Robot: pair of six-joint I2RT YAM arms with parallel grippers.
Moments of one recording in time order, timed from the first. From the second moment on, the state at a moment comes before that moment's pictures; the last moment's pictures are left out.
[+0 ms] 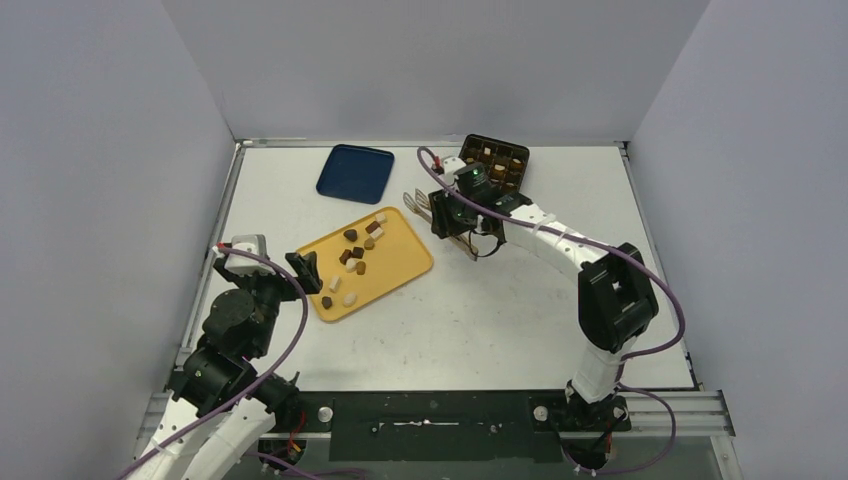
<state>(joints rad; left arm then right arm) -0.54 0.37 0.65 -0.38 -0.49 -0.24 0.55 1.78 1.39 -0.36 -0.14 0.12</state>
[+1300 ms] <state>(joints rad) -0.52 0.29 0.65 -0.38 -0.57 -0.24 0.90 1.88 1.32 -0.38 -0.15 0.00</state>
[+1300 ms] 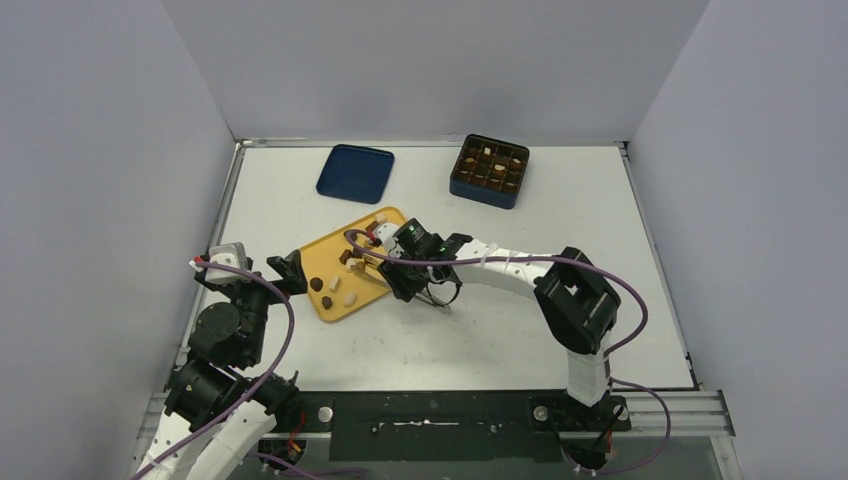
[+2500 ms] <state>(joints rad) -0.52 0.29 0.65 -0.38 -0.57 -0.24 0.90 1.89 1.36 -0.39 -0.12 0.02</state>
